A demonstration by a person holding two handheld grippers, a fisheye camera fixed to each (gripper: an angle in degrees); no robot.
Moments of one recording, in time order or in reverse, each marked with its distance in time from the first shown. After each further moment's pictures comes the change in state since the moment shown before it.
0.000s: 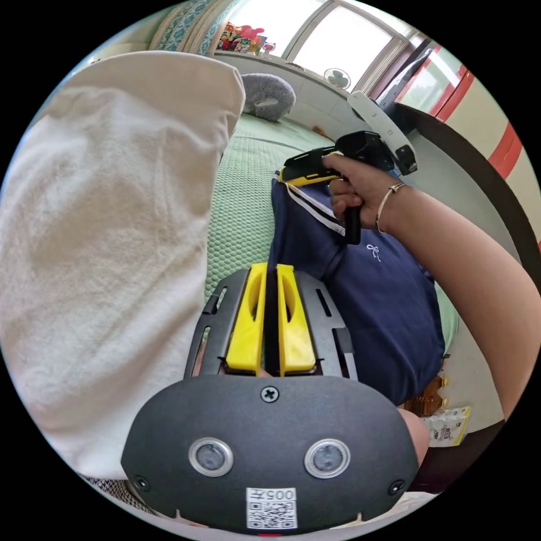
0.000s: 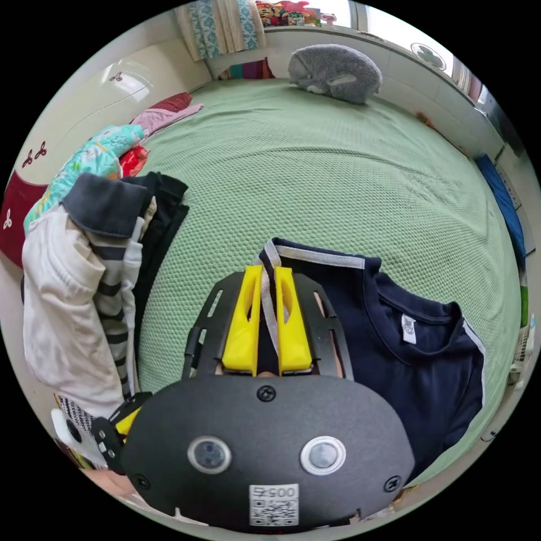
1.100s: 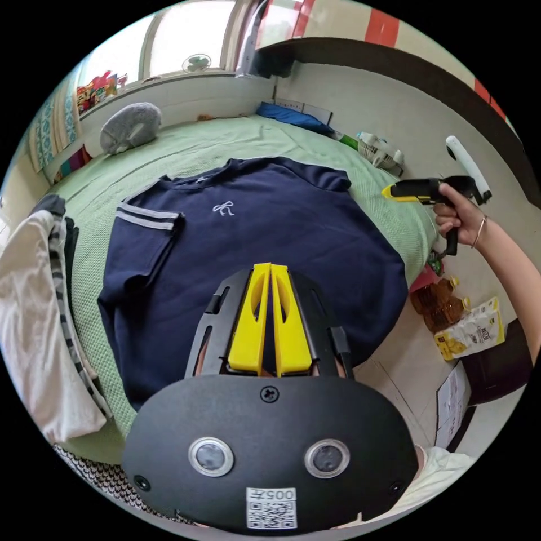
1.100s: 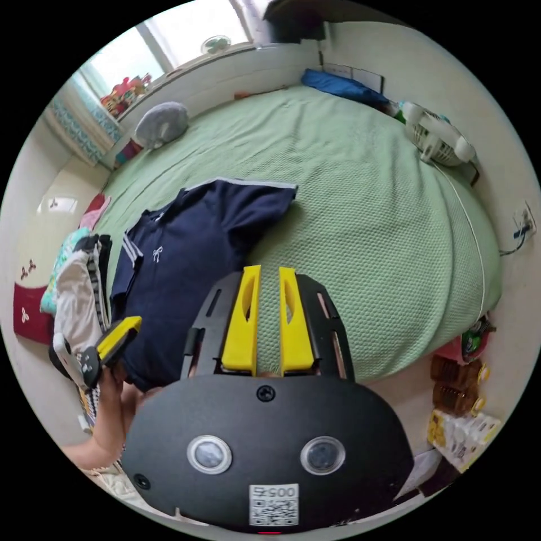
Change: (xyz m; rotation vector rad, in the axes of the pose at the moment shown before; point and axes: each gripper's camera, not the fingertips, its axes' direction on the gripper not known) left arm 0.297 0.019 0.118 -0.119 0.030 0.513; right arm 0.302 0.390 -0.215 0.100 0.055 0.585
